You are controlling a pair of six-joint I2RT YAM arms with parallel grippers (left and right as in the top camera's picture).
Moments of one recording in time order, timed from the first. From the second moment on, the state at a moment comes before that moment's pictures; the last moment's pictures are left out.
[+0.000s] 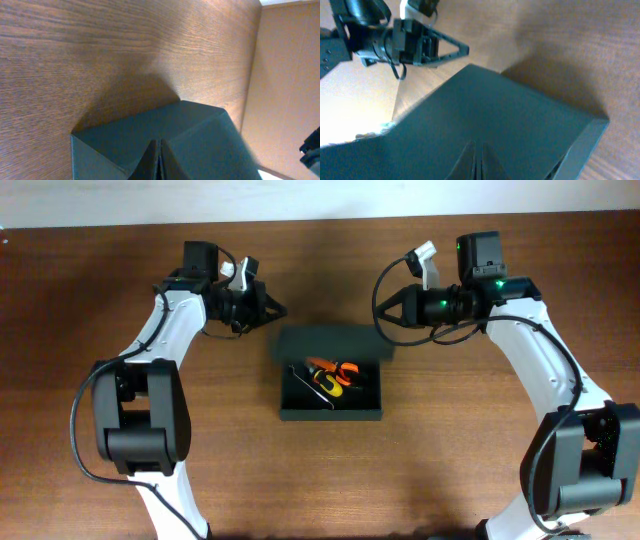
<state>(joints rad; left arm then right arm) -0.05 2.09 1.56 -0.63 0.82 -0.37 0.09 1.80 1.44 -0.71 -0.90 0.12</state>
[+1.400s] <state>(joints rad) -0.05 1.77 1.57 -0.97 0.51 -0.31 0.19 1.55 1.44 -1.12 -0.47 0.07</state>
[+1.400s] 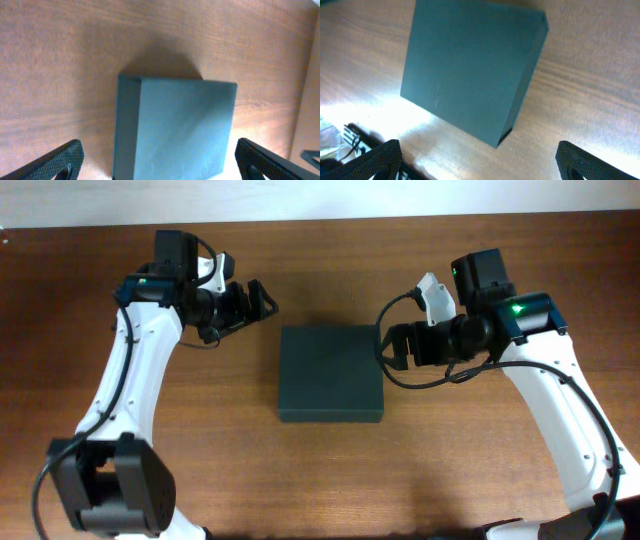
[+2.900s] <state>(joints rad) -0.05 0.54 1.41 -1.42 0.25 -0.21 0.19 0.37 1.45 -1.47 -0.31 -0.09</state>
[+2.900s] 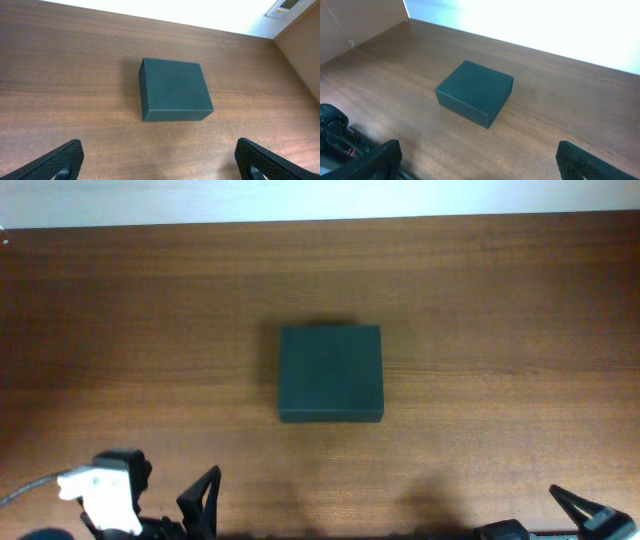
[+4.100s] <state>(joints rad) -0.05 0.51 1.34 -1.40 0.22 -0.20 0.19 0.36 1.45 -1.47 -0.31 -0.09</state>
